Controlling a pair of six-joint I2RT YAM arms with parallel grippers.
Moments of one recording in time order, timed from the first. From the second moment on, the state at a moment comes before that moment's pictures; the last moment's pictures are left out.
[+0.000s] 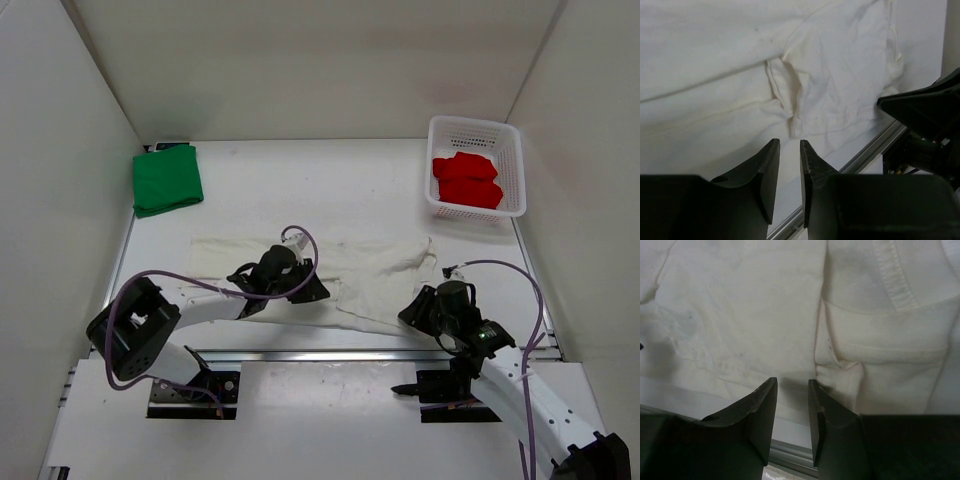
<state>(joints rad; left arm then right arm) -0.78 1.43 0.56 0.25 0.19 -0.82 0.42 0.51 0.19 -0.47 -0.08 0.80</state>
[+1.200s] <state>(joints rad) -0.90 1.68 0.67 0.30 0.17 -0.86 0.32 0.48 0.22 -0.53 -0.10 0.83</state>
